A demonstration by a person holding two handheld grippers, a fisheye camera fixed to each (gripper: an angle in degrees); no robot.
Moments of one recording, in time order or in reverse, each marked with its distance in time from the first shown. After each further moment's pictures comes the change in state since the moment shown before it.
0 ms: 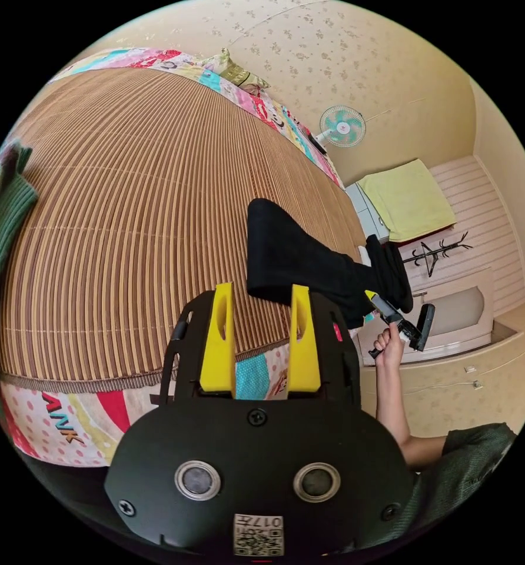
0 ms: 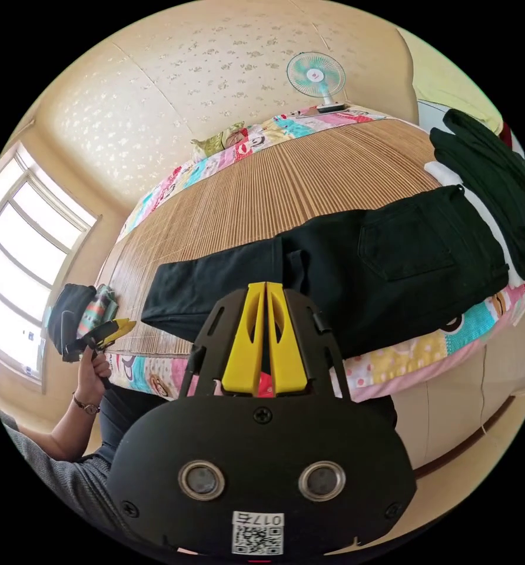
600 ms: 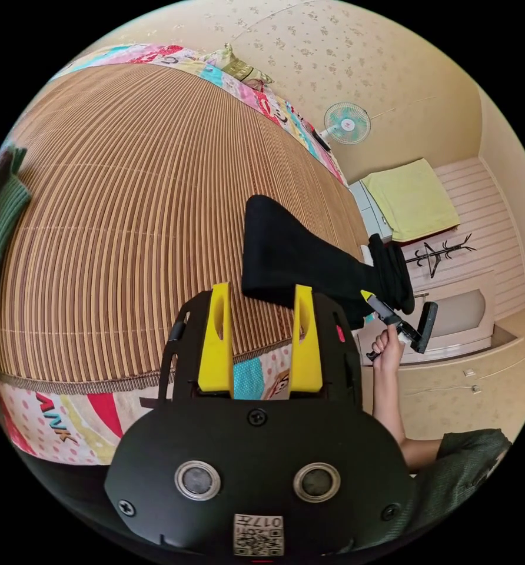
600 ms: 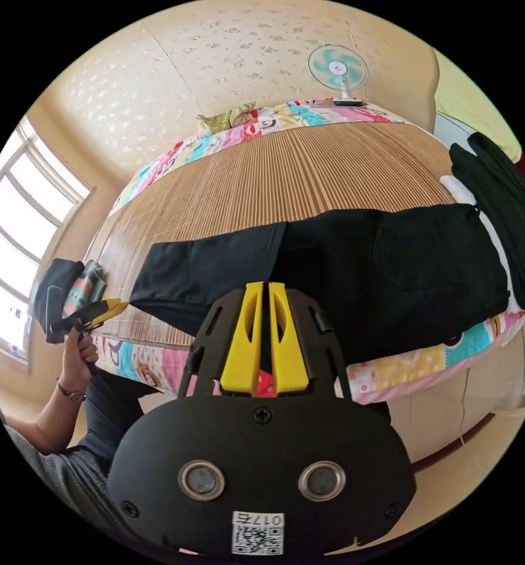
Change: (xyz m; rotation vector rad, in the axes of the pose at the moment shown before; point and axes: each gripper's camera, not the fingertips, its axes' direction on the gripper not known) left arm 0.003 -0.002 0.001 -0.020 -0.008 -0.019; right arm -0.016 0.001 0.051 -0.069 0.047 -0.082
